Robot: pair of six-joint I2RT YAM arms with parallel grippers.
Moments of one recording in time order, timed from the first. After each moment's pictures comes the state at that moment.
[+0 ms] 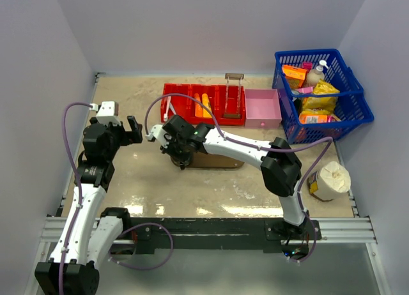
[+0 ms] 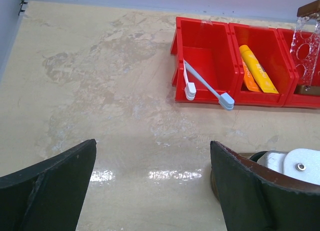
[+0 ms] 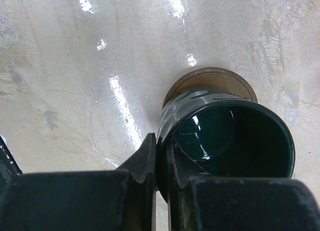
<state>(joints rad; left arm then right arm) -0.03 0.75 0.70 -0.21 0.04 -0.13 1.02 2.01 1.69 -0.63 -0.10 -0.20</state>
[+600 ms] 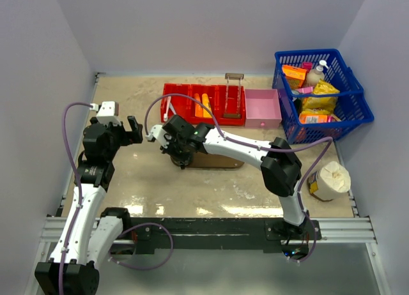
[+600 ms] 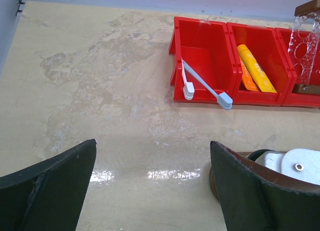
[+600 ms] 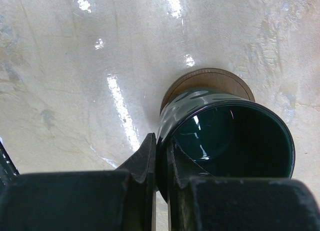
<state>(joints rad) -0.03 0.75 0.70 -0.21 0.05 -0.13 1.02 2.01 1.69 -0.63 -0.09 -0.22</state>
